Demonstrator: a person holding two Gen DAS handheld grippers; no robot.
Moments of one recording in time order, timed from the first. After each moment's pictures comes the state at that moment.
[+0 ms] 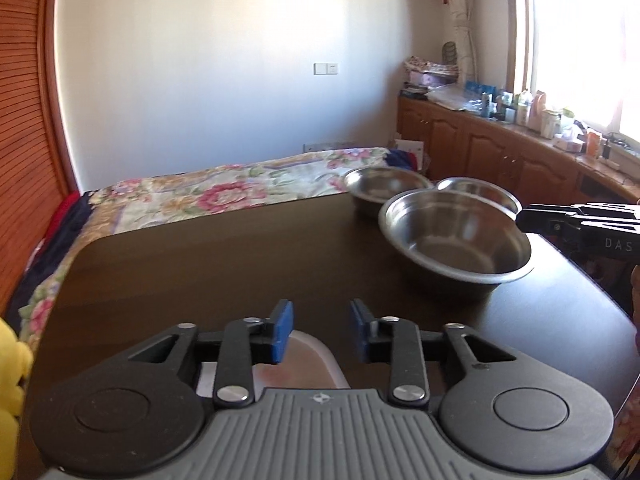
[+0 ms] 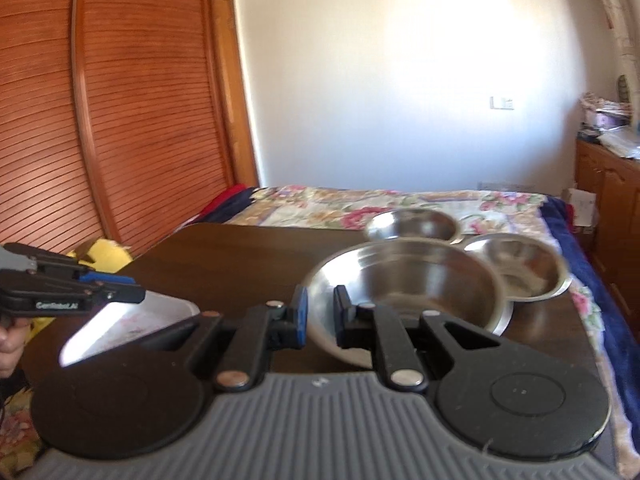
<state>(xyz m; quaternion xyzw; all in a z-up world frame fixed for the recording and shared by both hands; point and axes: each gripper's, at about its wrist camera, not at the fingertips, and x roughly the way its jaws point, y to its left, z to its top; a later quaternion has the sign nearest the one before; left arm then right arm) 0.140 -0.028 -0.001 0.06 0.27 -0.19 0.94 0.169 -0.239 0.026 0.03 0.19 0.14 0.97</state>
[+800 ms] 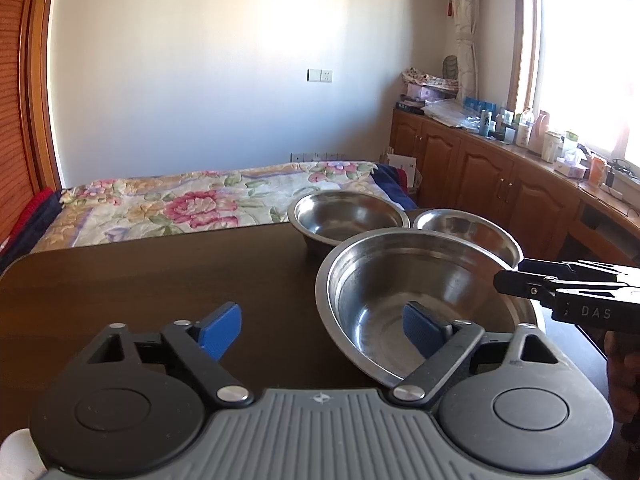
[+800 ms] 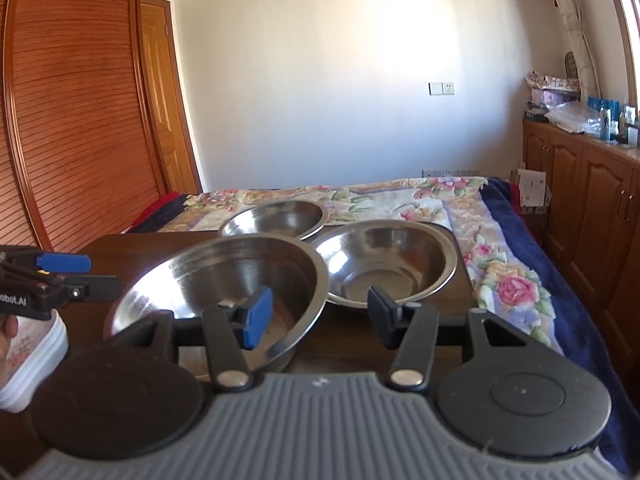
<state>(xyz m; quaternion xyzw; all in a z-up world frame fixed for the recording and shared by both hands) 0.200 -0.106 -0.017 0.03 0.27 -0.19 0.94 0.217 -0.328 -0.009 0.06 0.21 0.08 0.97</state>
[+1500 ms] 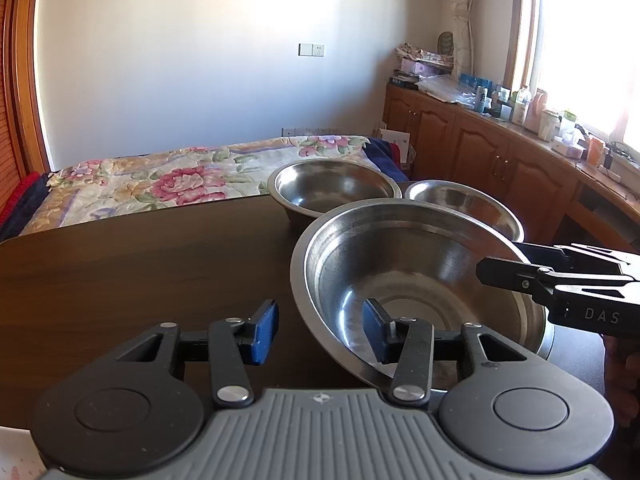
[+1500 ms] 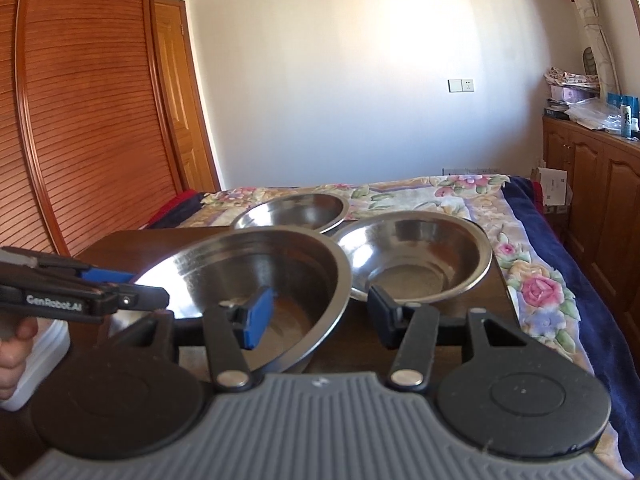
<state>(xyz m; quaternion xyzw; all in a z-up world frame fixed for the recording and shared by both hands) 0.213 -0.123 -0.031 0.03 0.31 -0.20 0.93 0.220 -0.320 -0.013 0.06 0.21 0.11 0.97</state>
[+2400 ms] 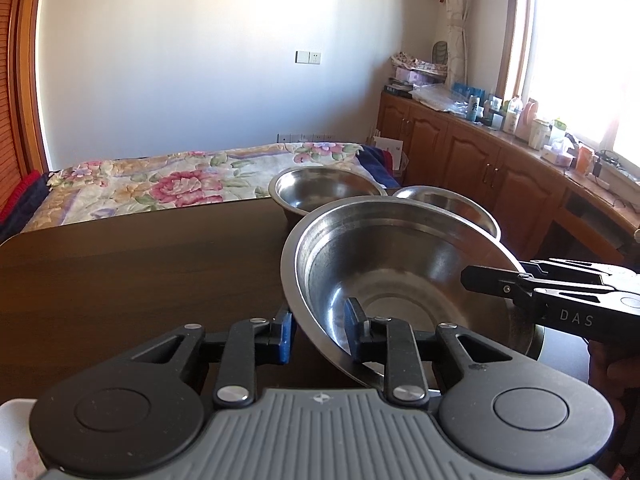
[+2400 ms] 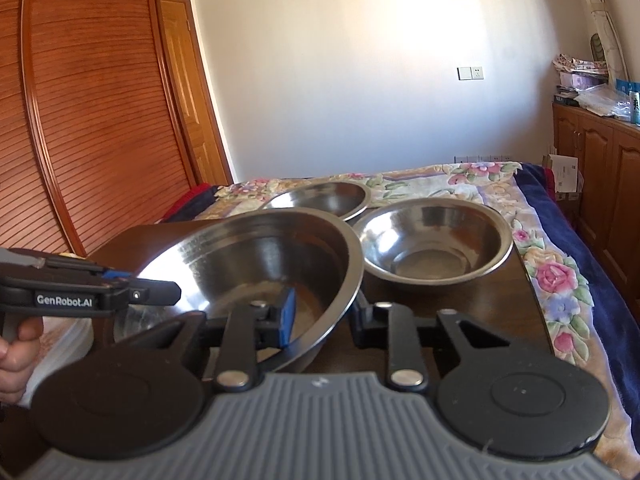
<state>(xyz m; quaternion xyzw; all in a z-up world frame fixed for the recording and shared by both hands) 0.185 -0.106 -0.018 0.02 0.30 -0.21 0.93 0.212 -0.308 -0.010 0.08 0.22 0.13 0.96</state>
